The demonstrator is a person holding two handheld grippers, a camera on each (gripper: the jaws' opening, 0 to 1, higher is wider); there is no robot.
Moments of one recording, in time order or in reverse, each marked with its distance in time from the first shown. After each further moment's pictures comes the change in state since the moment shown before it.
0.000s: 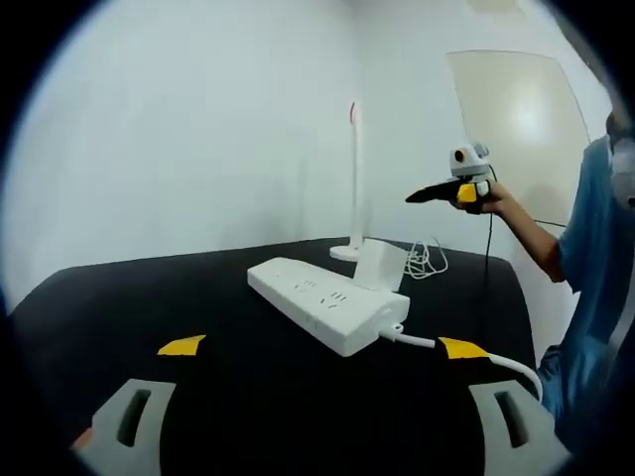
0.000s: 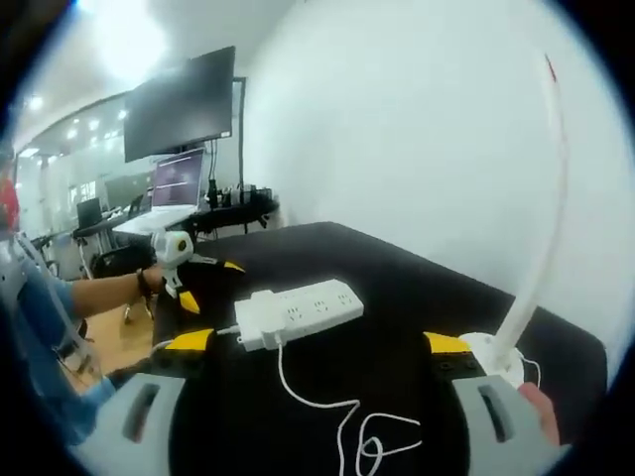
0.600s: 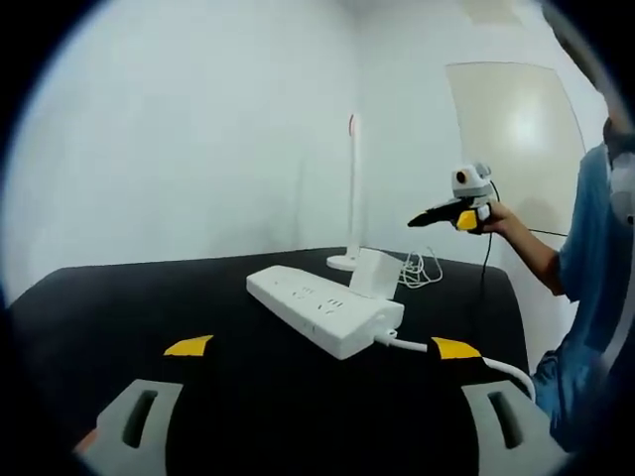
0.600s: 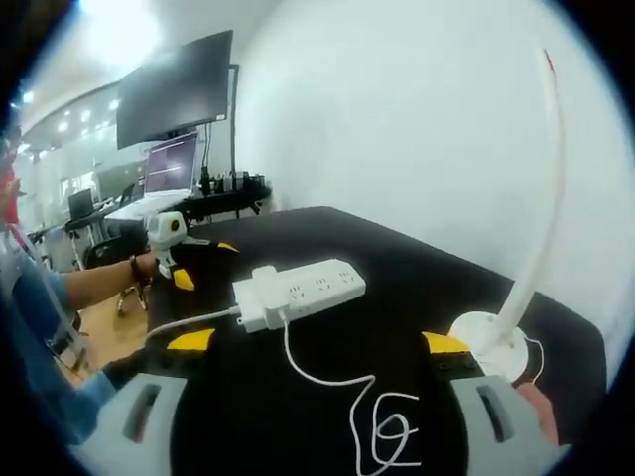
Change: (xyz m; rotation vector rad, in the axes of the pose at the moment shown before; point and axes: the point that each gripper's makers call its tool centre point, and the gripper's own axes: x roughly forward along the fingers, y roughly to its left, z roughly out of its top) left arm -0.002 0.006 0.002 -0.007 -0.043 -0.009; right arm 0.008 0.016 -0.023 -0.002 0.047 -0.019
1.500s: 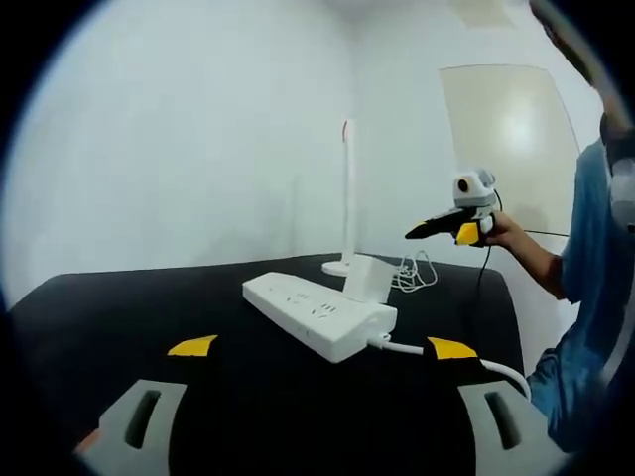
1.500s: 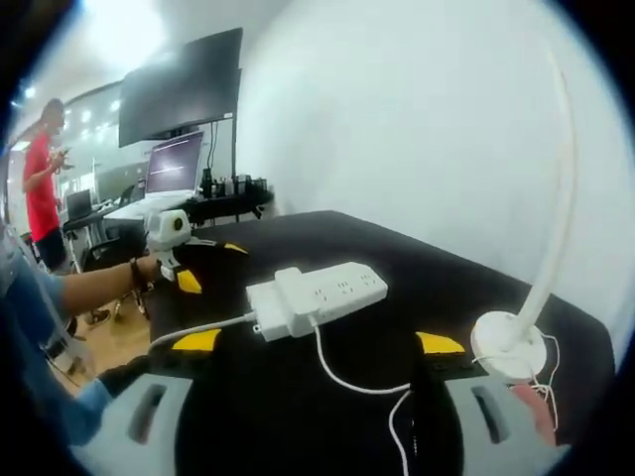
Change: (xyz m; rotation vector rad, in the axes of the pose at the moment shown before) left arm -0.008 -0.003 0.003 0.015 -0.029 -0.018; right arm 0.017 0.036 -0.005 0.002 -0.038 -0.016
